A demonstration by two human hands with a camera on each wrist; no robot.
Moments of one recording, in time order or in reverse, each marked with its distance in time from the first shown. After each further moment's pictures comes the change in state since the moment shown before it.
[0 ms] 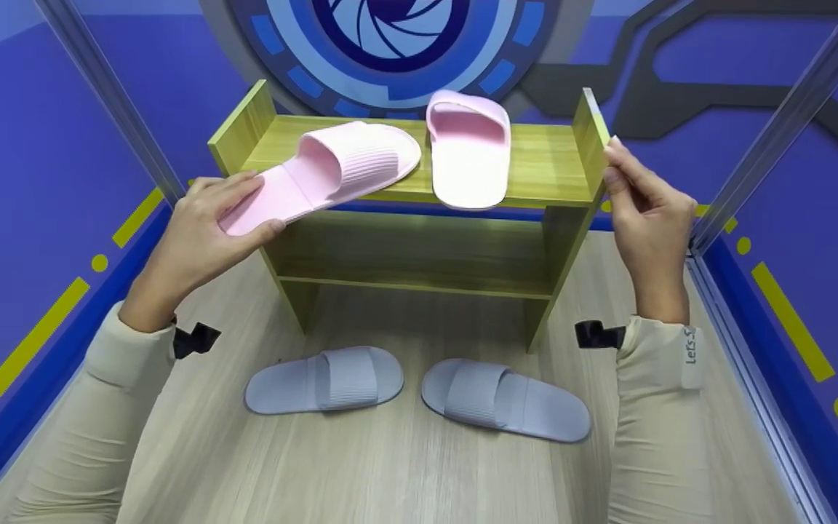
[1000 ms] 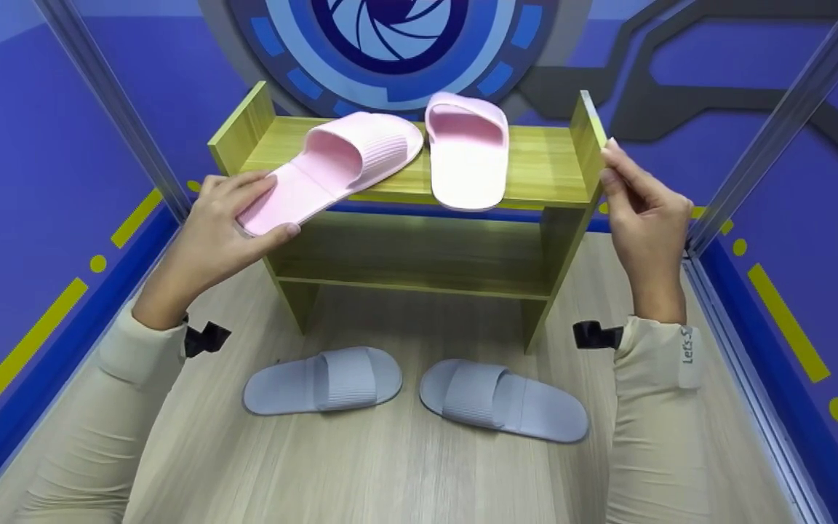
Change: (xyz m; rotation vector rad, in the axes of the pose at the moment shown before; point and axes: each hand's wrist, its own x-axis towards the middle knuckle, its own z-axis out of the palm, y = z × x) left_hand 0.004 0.008 0.009 -0.011 -0.045 -0.004; right_hand 0.000 -0.005 0.000 0.173 0.010 -0.023
